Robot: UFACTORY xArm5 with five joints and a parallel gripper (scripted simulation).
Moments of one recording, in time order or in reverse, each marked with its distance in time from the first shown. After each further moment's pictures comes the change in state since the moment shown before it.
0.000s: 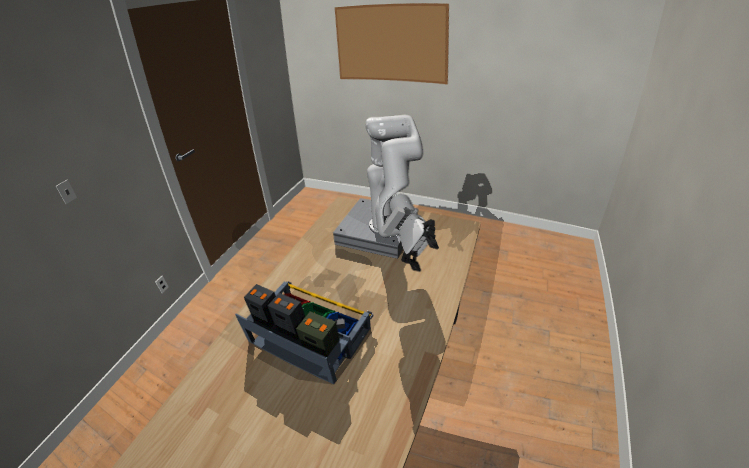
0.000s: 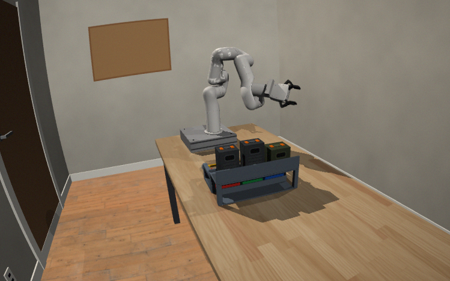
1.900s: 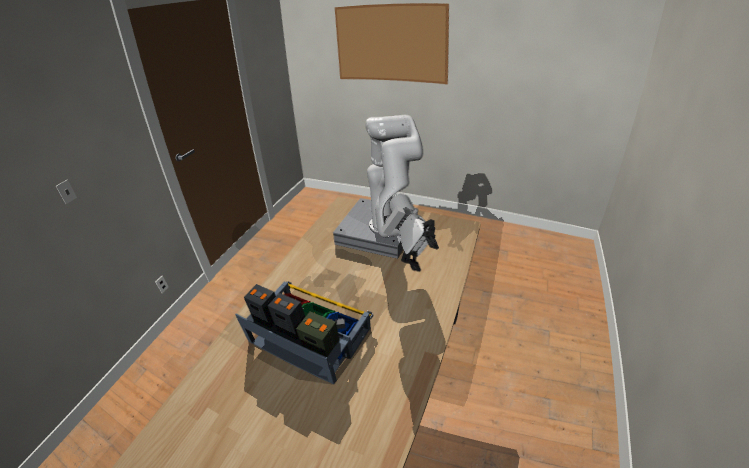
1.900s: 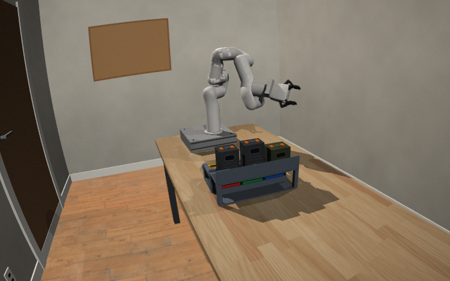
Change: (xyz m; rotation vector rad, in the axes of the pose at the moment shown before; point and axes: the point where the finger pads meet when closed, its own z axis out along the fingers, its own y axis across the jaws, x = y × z) arm 0.000 0.000 0.000 0.000 0.001 0.000
